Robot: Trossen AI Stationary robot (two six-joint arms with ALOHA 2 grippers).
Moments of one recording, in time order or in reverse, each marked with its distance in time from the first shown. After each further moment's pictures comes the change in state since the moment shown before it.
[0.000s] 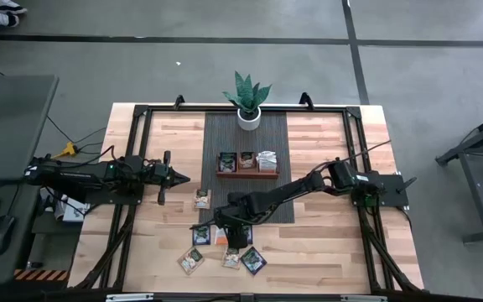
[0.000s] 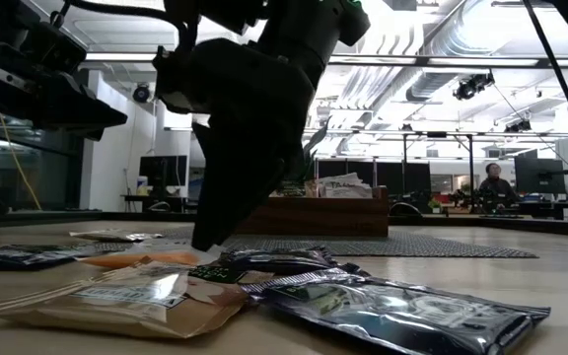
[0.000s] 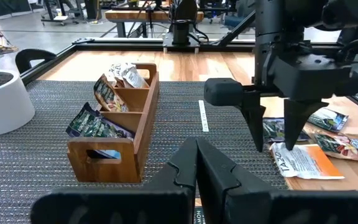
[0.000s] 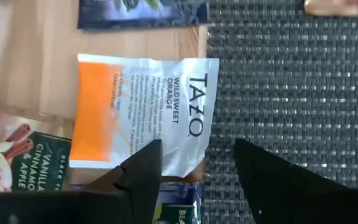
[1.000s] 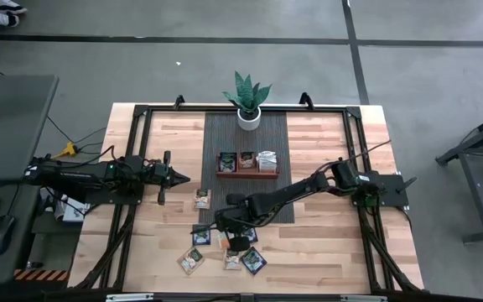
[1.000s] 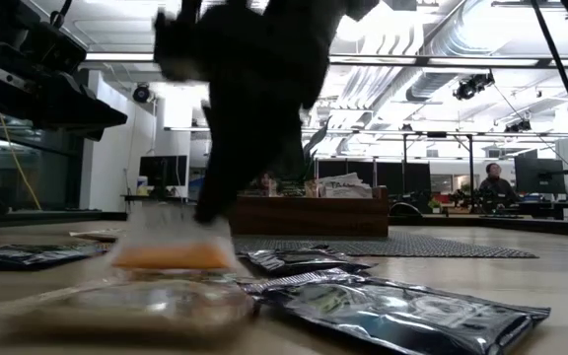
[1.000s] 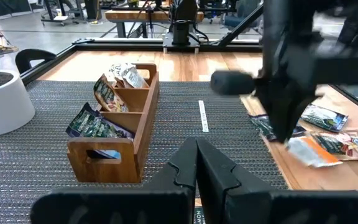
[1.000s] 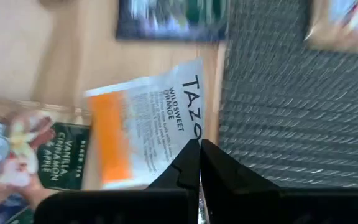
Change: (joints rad) left arm 0.000 0.000 0.000 0.000 0.000 0.000; right arm 0.020 -0.028 0.008 -0.013 0.016 -0.061
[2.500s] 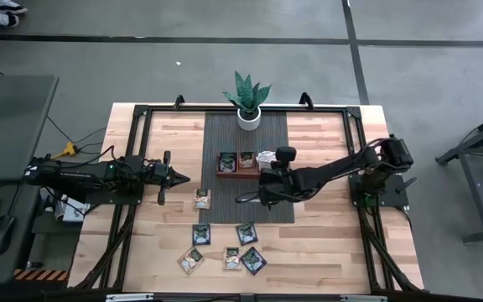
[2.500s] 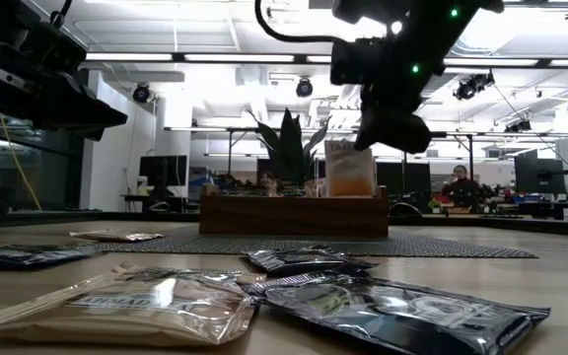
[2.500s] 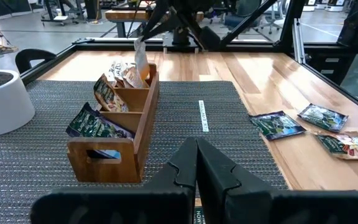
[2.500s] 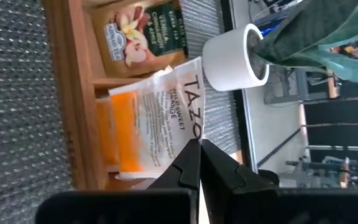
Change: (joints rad) left arm 0.000 0.000 0.000 0.000 0.000 0.000; right arm -0.082 -0.534 -0.630 -0.108 0.887 -0.084
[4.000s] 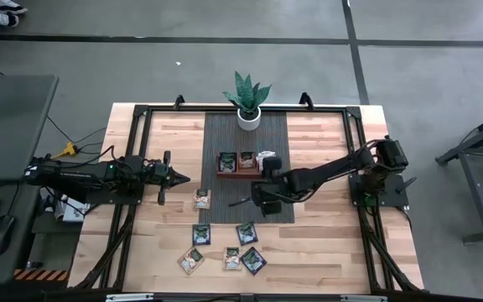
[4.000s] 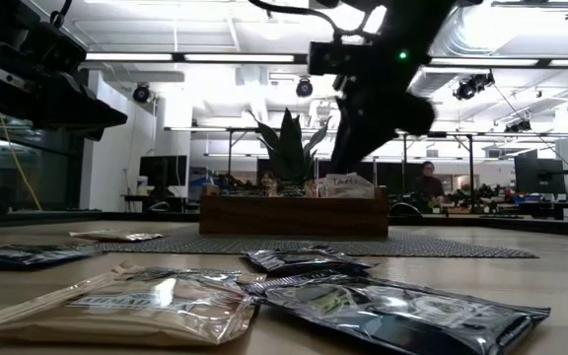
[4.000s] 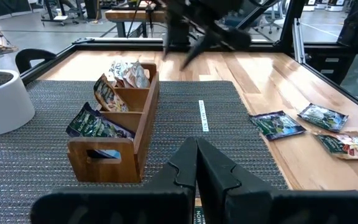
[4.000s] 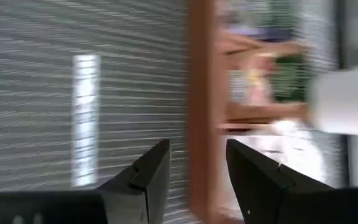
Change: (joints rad) left arm 0.000 0.000 0.000 0.000 0.000 0.000; right arm 0.003 0.047 0.070 0.101 -0.384 -0.079
